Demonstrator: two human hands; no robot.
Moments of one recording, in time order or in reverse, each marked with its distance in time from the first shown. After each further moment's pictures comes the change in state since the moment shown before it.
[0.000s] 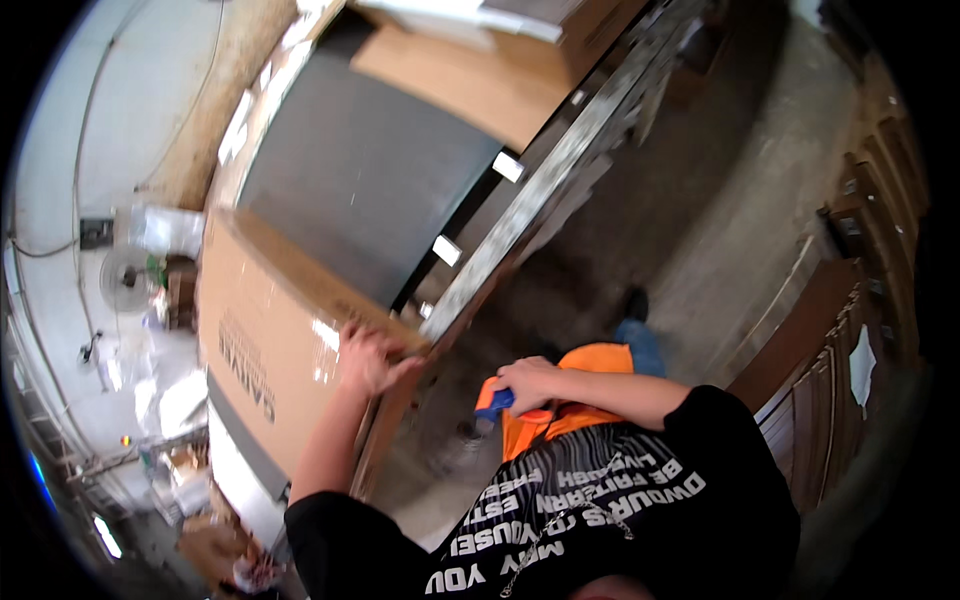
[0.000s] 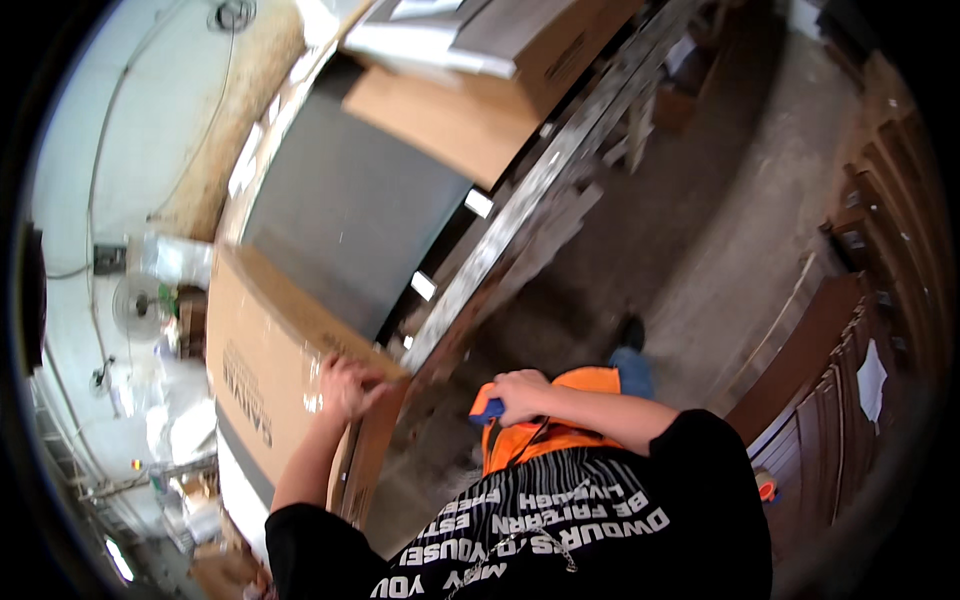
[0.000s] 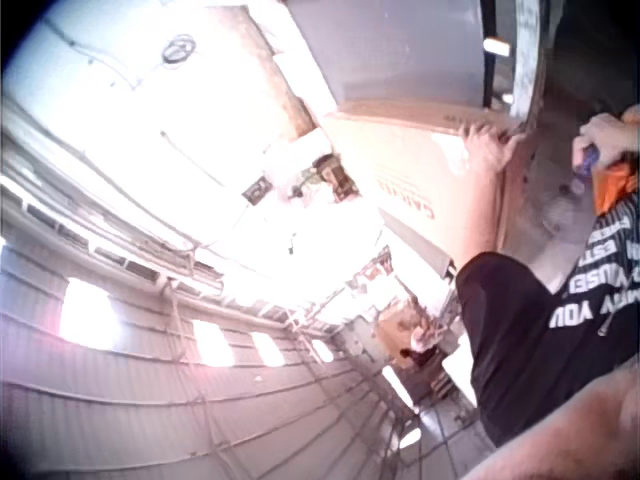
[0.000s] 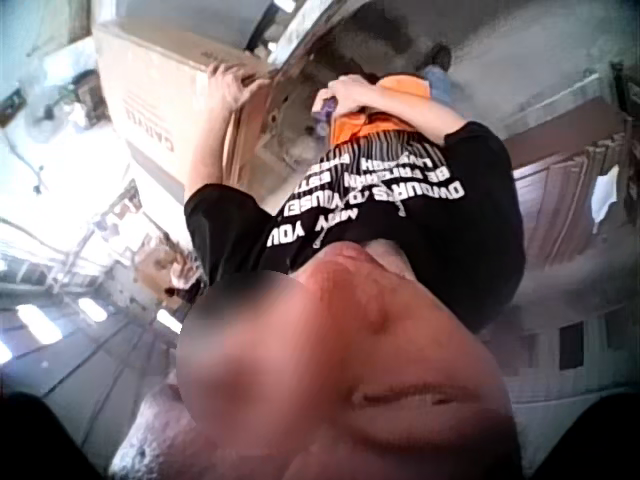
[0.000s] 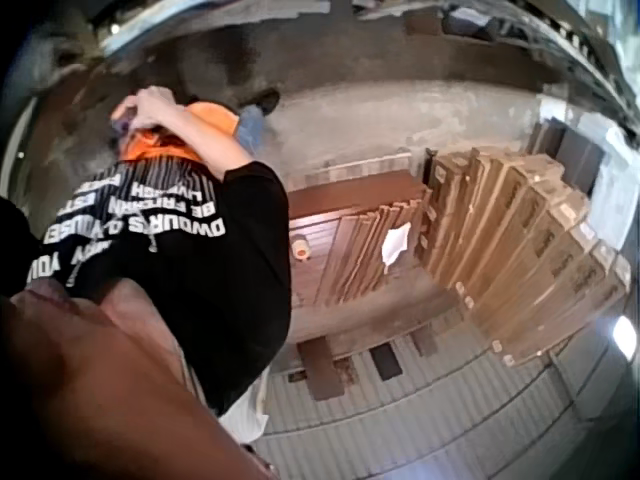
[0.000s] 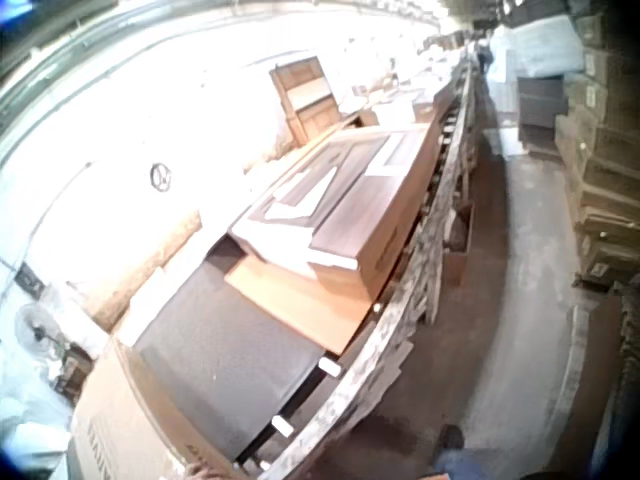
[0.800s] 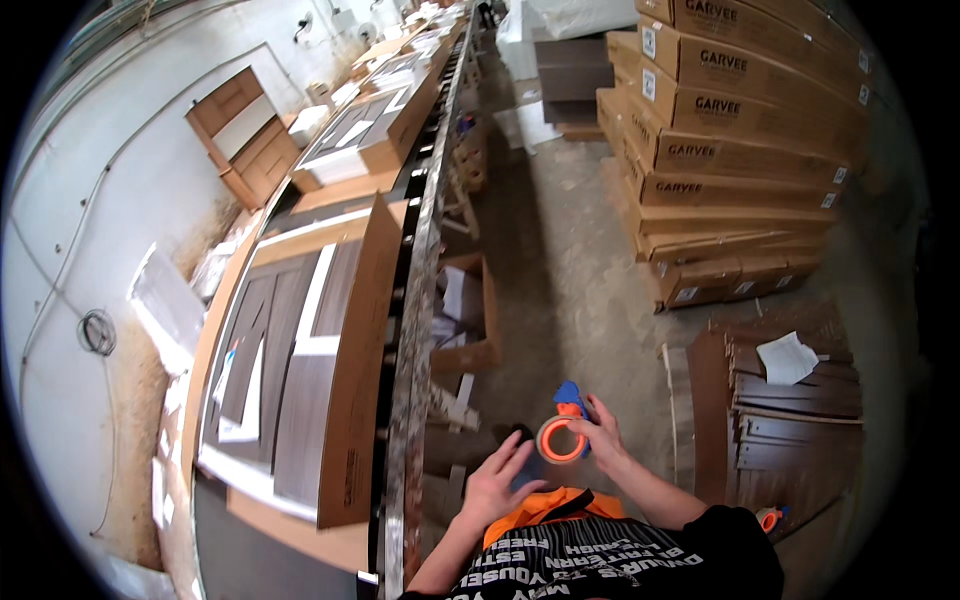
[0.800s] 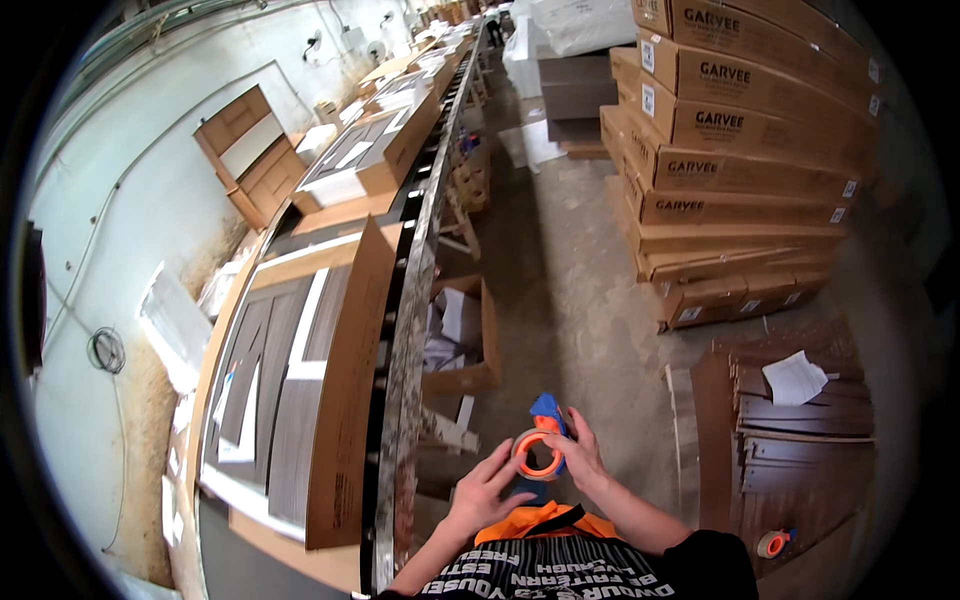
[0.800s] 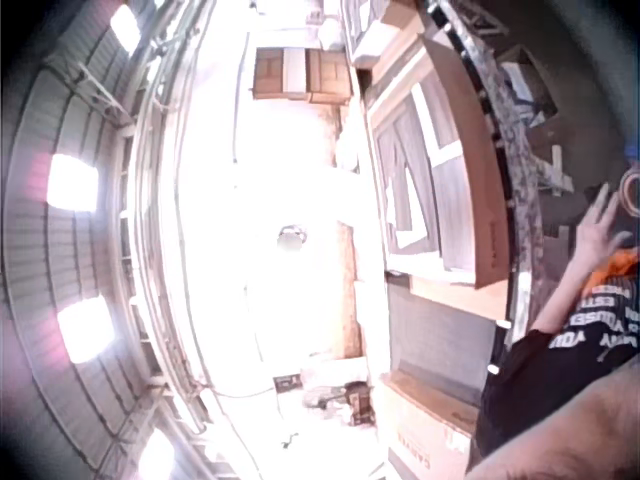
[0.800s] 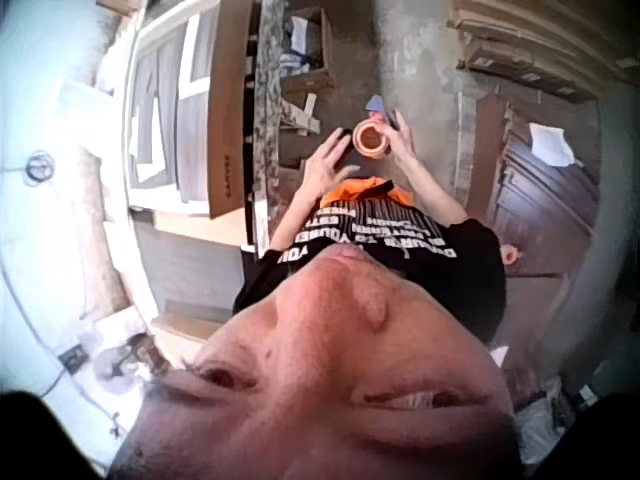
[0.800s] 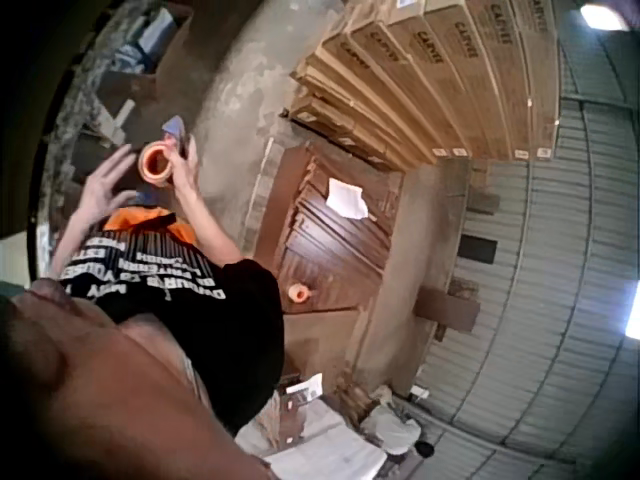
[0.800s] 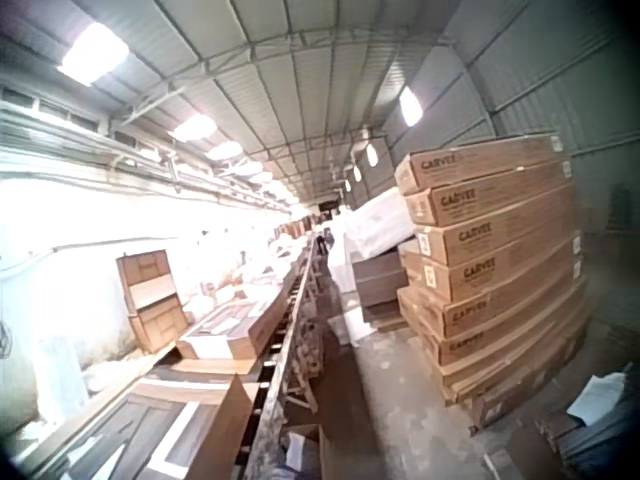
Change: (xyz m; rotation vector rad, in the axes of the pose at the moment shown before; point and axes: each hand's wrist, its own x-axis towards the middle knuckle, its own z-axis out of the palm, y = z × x) left_hand 0.378 0.441 -0.114 -0.527 0.458 1.116; right_hand -0.338 0.154 -0.361 1.203 1.894 0.312
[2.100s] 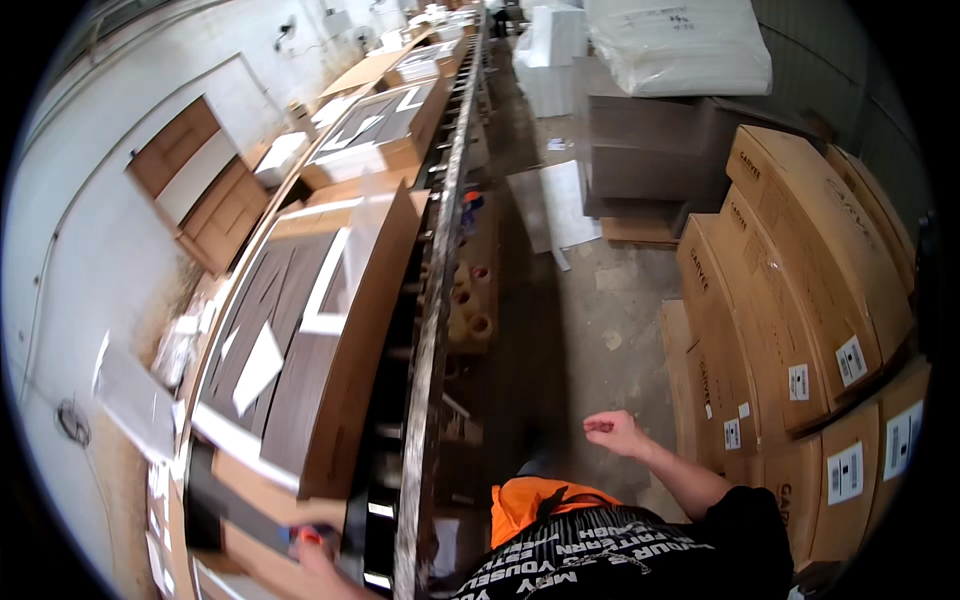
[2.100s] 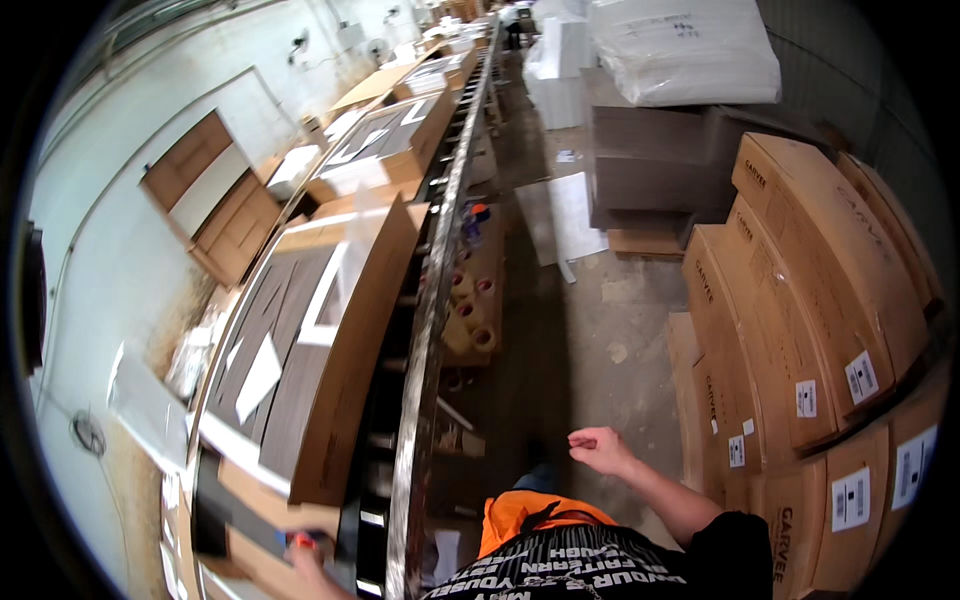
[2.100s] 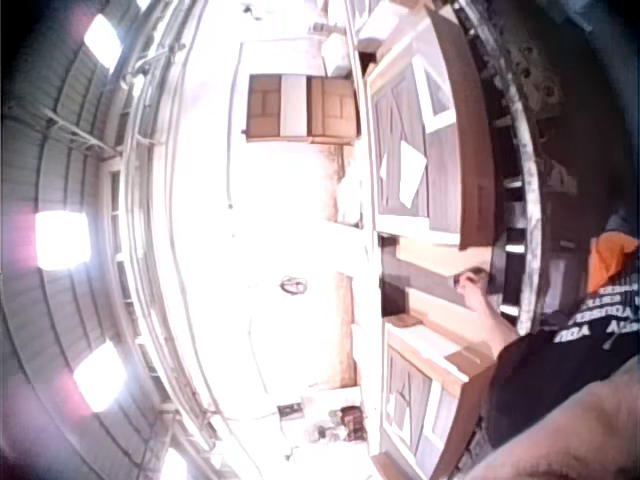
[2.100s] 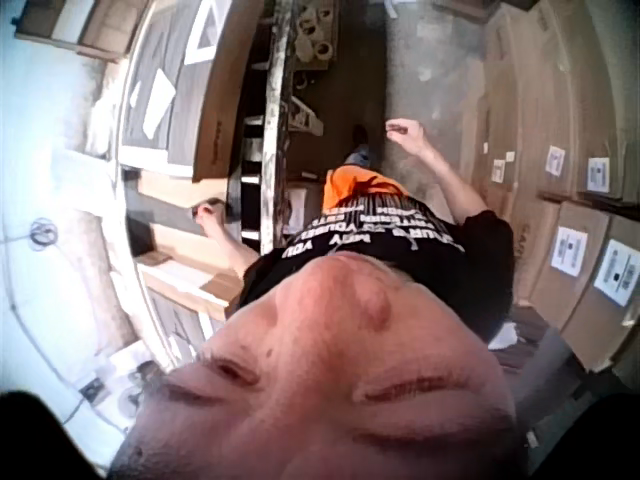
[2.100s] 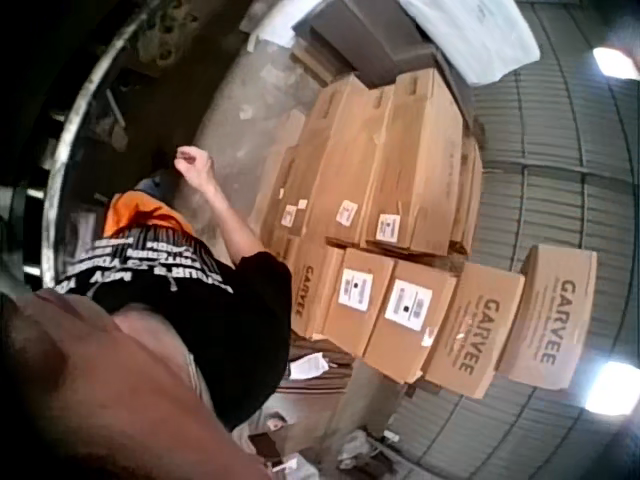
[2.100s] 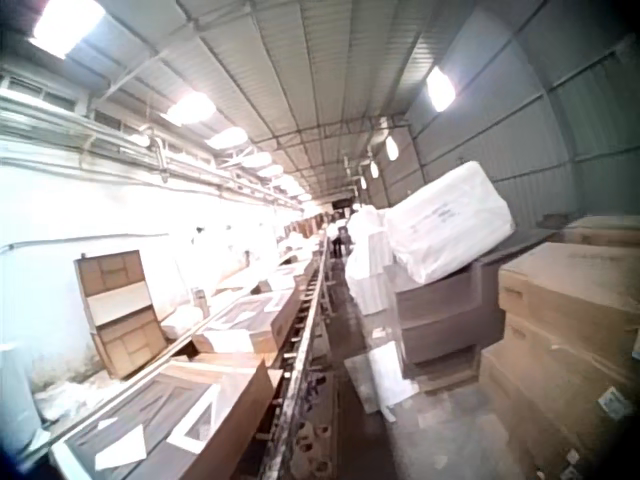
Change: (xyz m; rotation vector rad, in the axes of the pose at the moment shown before) left_hand 0.615 -0.566 -0.157 0.643 0.328 -1.632; right_hand 0.924 -0.360 0.025 -0.643 -0.286 -0.162
